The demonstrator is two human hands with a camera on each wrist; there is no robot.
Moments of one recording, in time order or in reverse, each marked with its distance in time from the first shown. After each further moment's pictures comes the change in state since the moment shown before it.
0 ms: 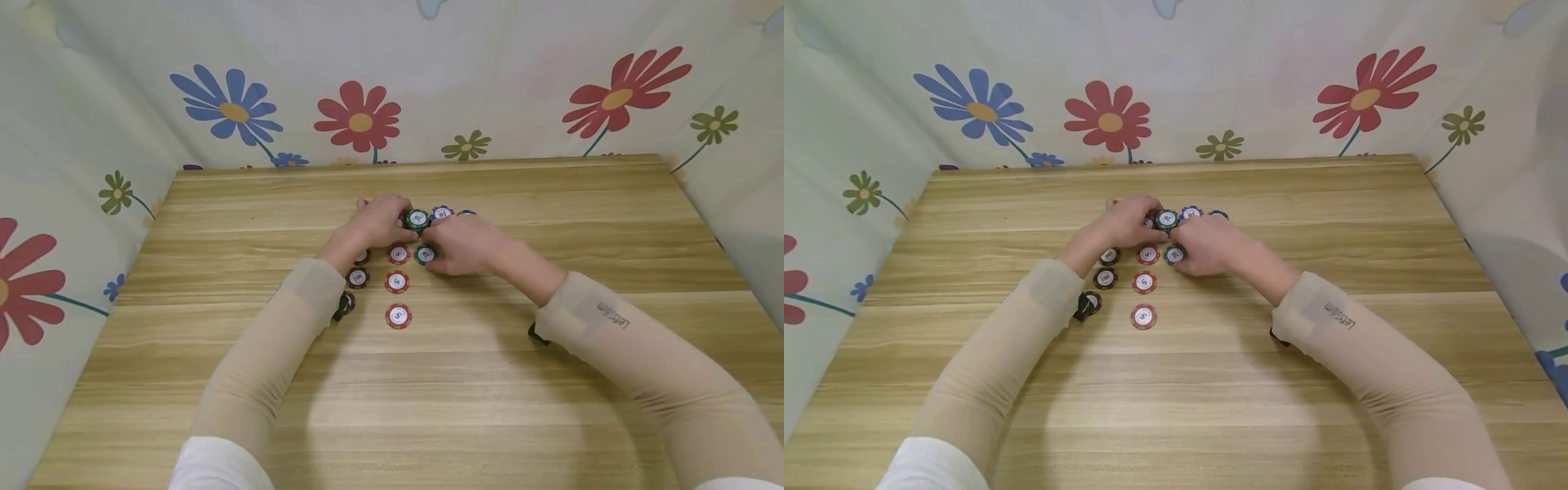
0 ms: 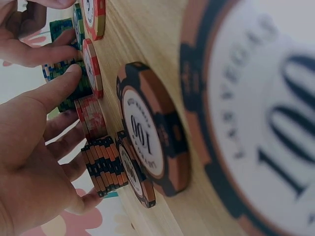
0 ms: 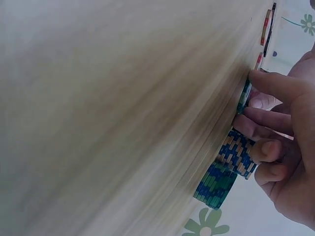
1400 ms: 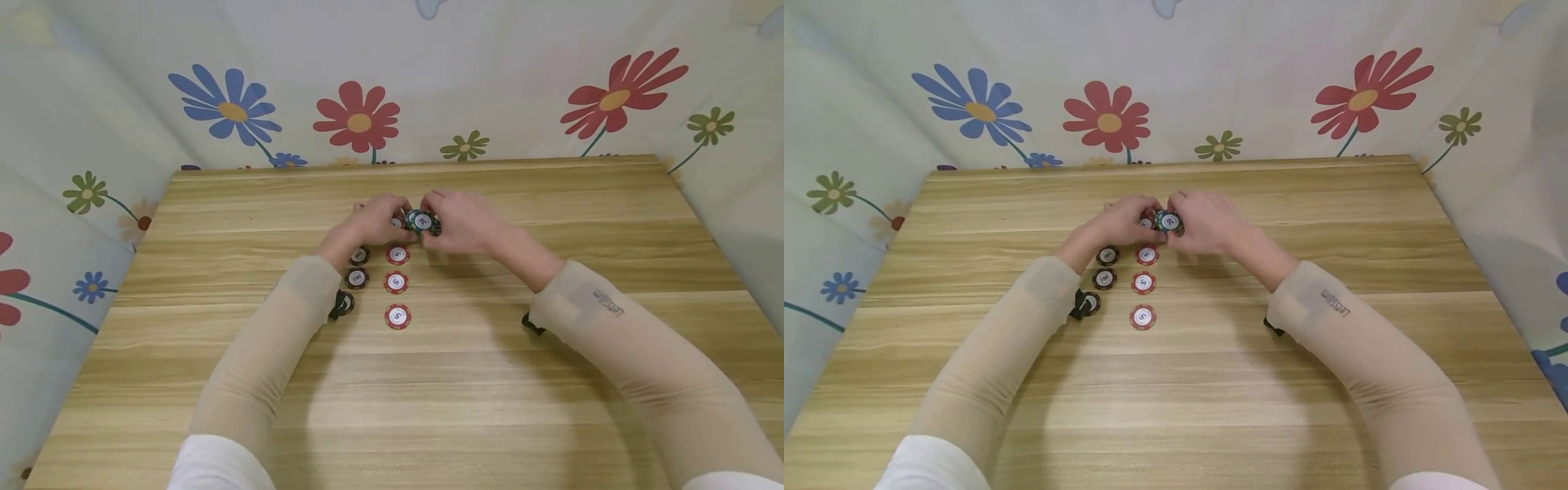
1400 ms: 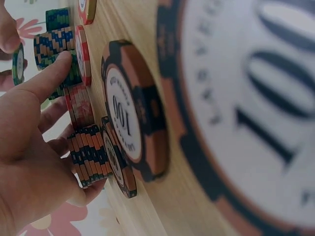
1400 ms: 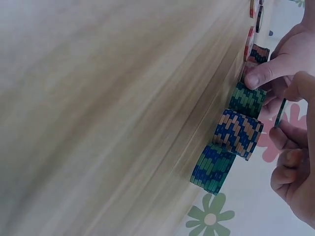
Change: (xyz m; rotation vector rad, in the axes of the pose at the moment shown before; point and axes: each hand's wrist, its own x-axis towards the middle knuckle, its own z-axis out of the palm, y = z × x) left_hand 0.005 -0.015 0.004 -0.138 -0.007 0.050; right_hand 0.009 0.009 -0.015 0.042 0.259 0.039
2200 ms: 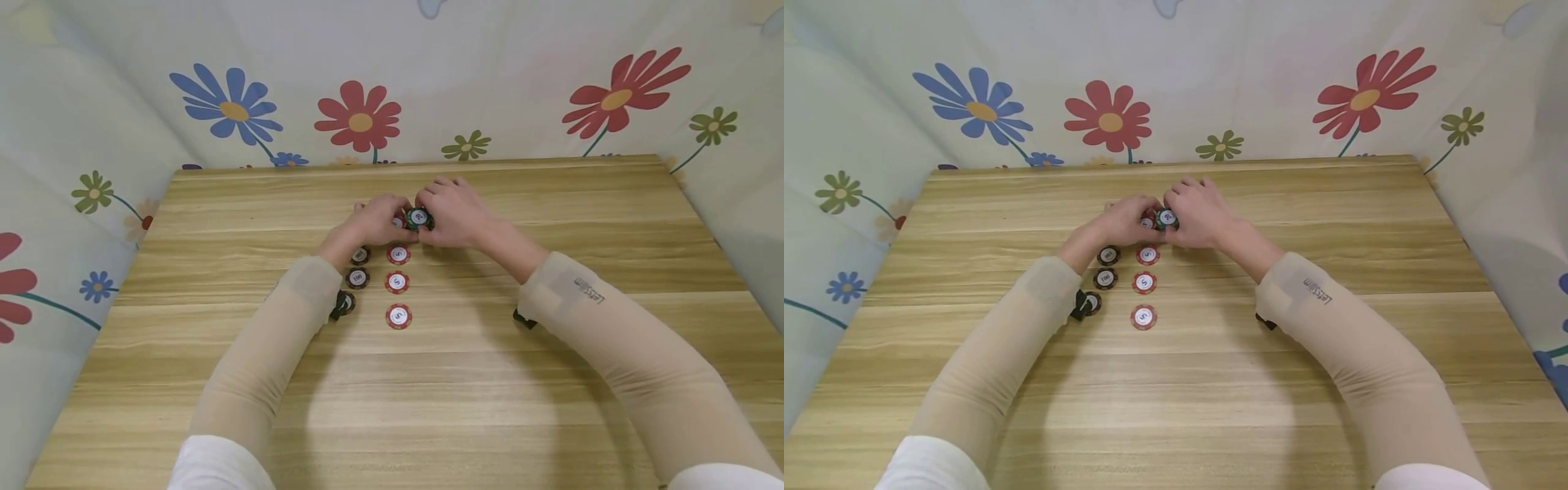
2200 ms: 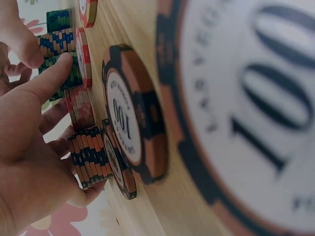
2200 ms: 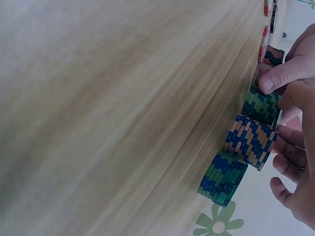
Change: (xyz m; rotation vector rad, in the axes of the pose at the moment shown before) left_hand -0.001 0.001 -0.001 0.027 -0.006 -0.012; right_hand 0.020 0.008 0.011 -0.153 -0.031 -0.032
